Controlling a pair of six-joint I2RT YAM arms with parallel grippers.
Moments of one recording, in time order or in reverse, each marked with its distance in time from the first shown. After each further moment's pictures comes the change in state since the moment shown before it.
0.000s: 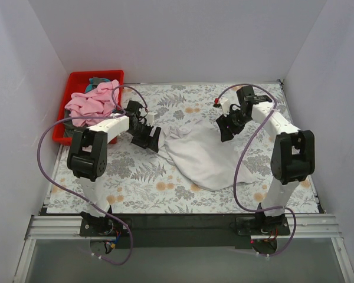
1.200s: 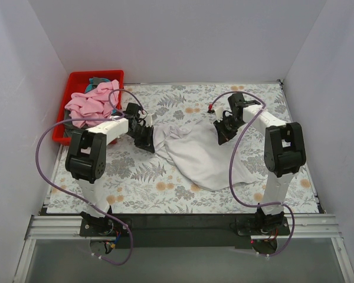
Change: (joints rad) left arm -0.005 -0.024 -0.052 0.039 0.032 -0.202; right arm 0.045 0.174 0.011 0.099 0.010 0.110
